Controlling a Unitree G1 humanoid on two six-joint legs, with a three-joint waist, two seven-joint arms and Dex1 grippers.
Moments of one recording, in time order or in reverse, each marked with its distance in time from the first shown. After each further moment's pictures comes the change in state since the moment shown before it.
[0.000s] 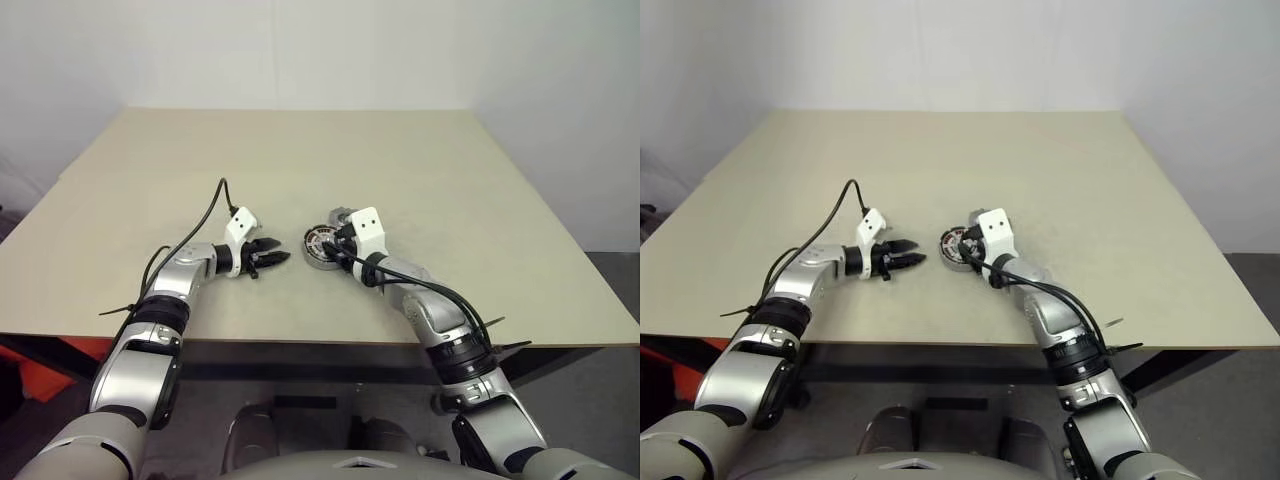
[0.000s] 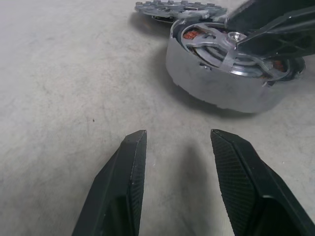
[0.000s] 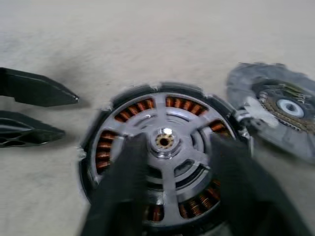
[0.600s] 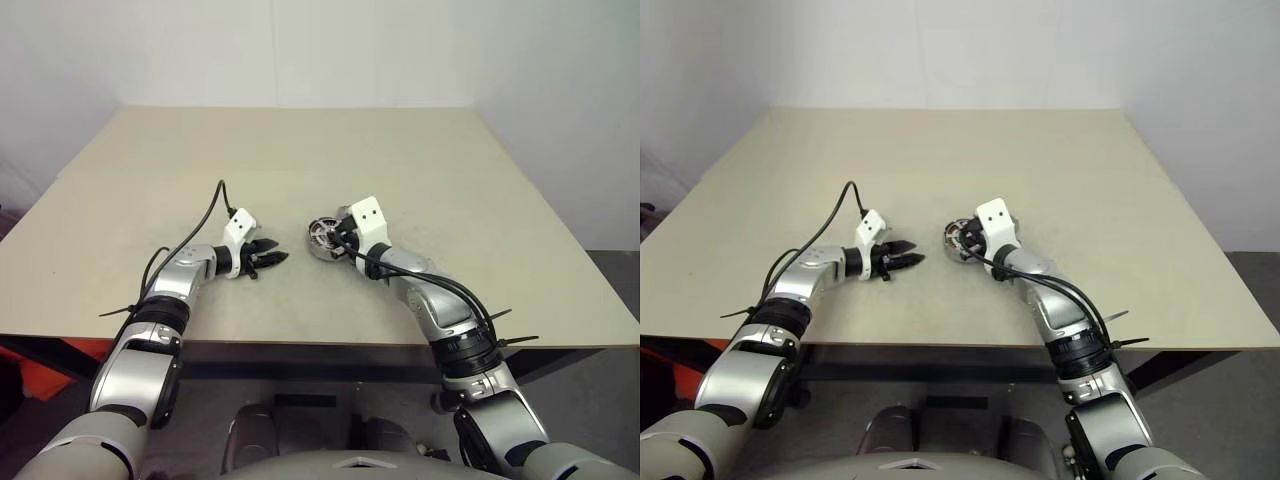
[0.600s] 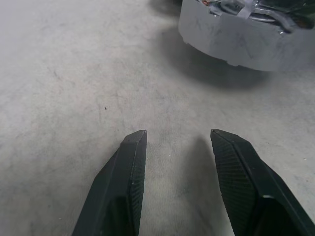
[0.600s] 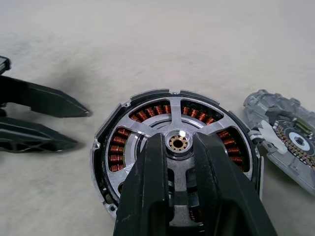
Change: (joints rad) left arm -0.004 -0.001 0.000 0.027 0.001 -0.007 0.025; right arm -0.025 -0.005 -0.009 -0.063 -0.059 0.050 0.074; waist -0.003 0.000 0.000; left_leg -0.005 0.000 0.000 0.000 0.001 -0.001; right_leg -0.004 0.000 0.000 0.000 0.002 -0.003
